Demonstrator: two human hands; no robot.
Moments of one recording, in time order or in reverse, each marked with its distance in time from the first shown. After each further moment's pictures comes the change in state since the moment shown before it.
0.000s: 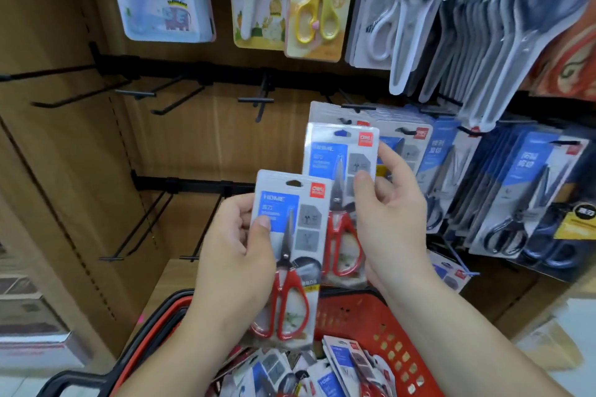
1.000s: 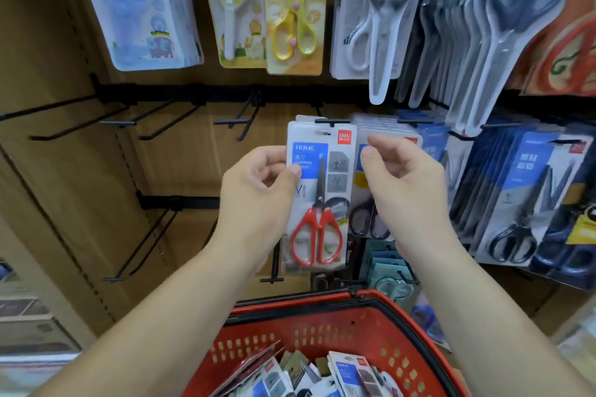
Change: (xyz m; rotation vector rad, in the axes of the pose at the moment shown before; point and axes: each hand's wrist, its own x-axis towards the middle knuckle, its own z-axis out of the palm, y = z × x) left_hand 0.058 0.049 0.044 -0.032 -0.062 0.106; right_hand 0.056 -0.010 -0.035 -0.182 0.052 -0.140
